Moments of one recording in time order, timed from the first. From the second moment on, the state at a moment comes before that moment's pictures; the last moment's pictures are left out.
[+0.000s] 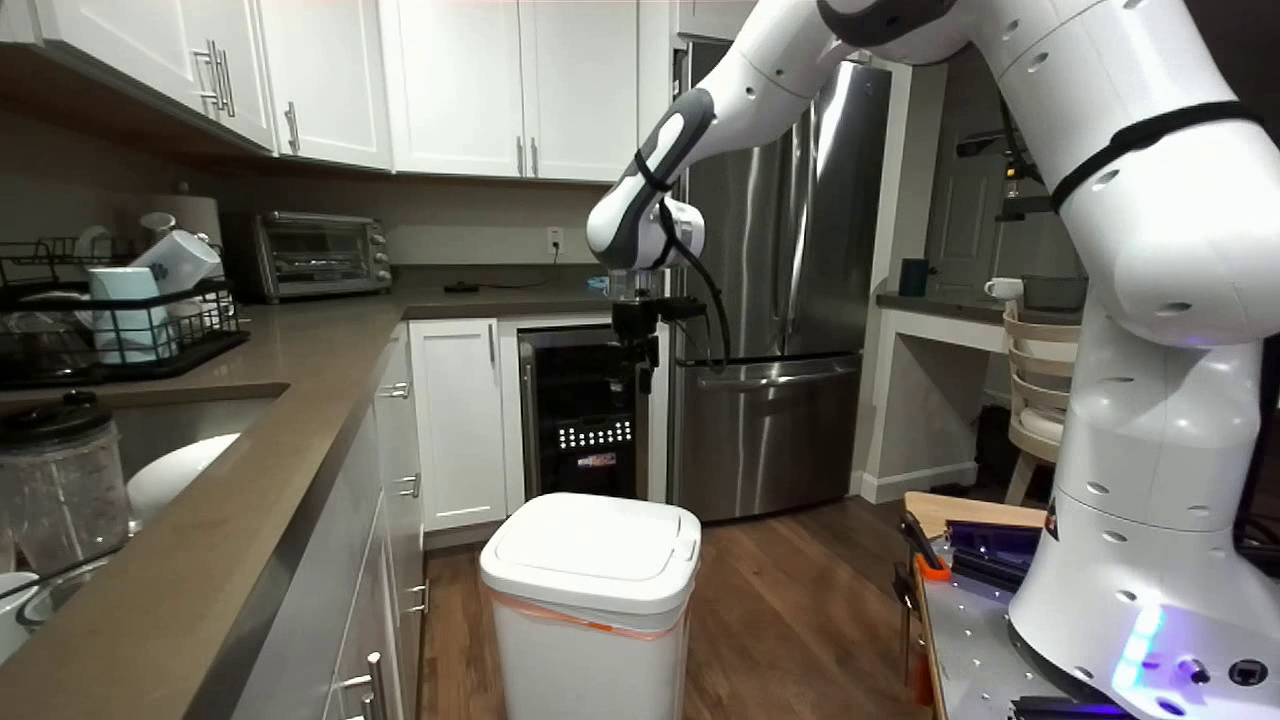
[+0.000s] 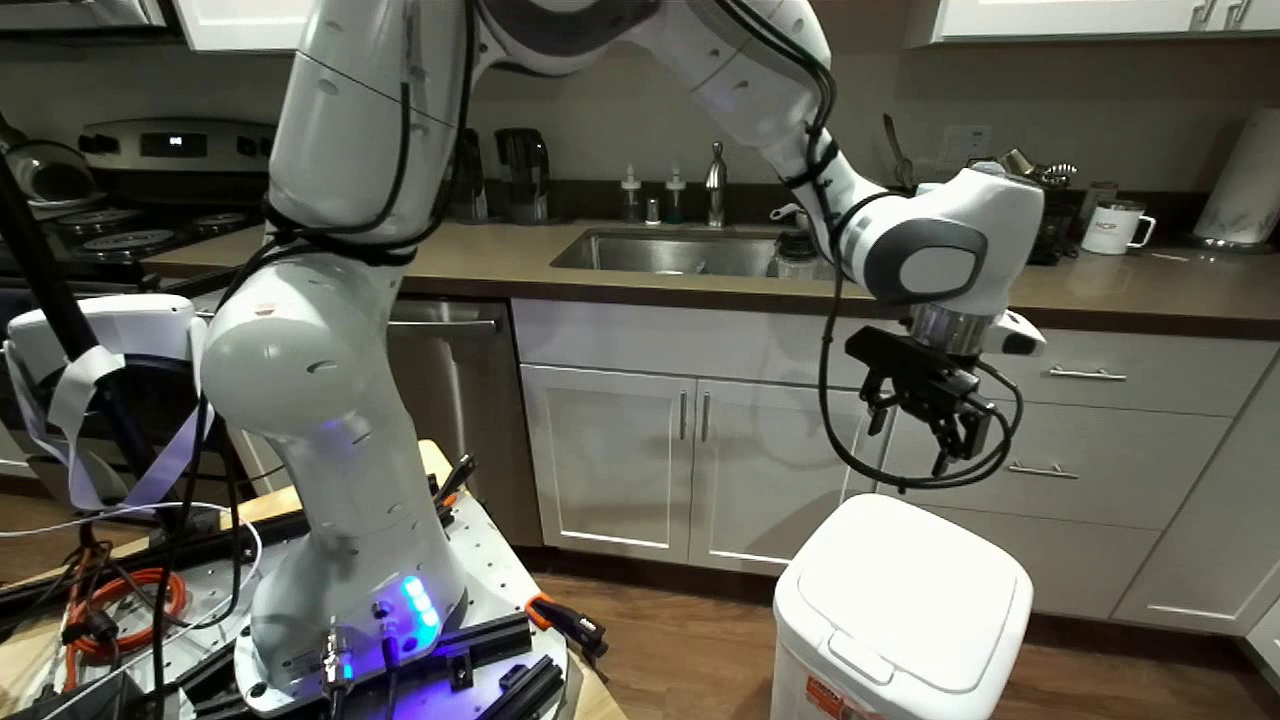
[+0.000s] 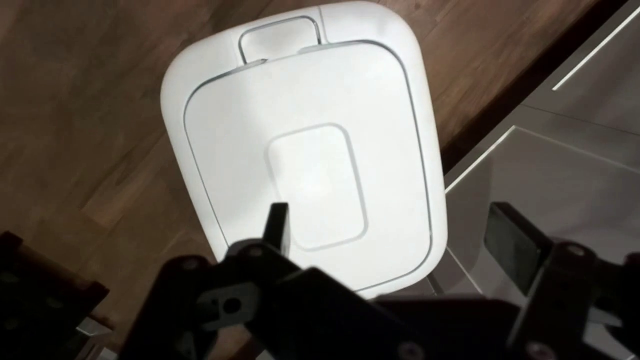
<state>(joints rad) -0.31 0.50 -0.16 -1.86 0.17 2.31 -0.46</state>
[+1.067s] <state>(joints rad) -0.49 1.08 -0.03 -1.14 0.25 2.05 -0.38</state>
